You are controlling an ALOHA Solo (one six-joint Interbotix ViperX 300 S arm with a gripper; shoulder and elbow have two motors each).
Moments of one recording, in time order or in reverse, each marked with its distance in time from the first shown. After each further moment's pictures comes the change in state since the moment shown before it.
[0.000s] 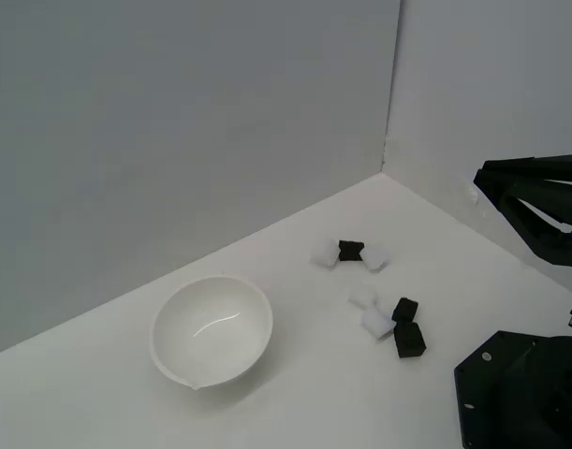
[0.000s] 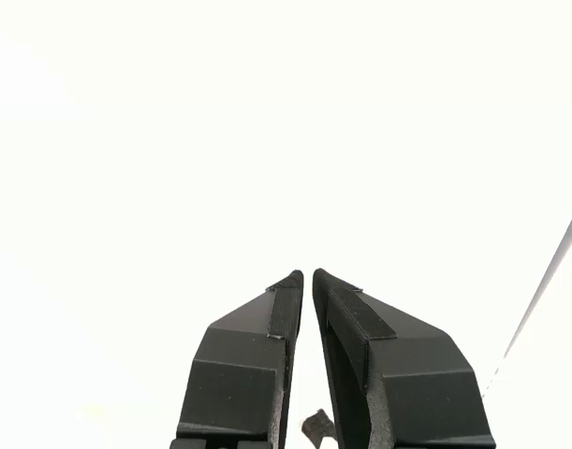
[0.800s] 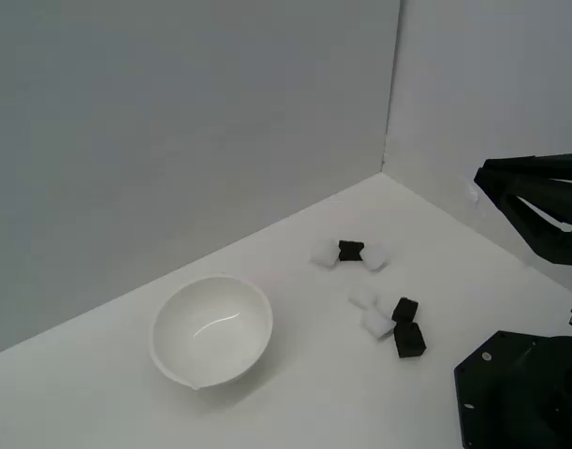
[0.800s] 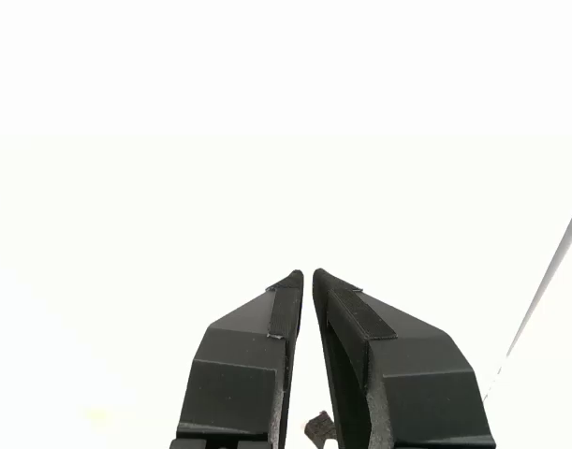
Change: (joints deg) arm 0.0 0.0 0.0 0.1 0.1 0.0 -0.4 -0.9
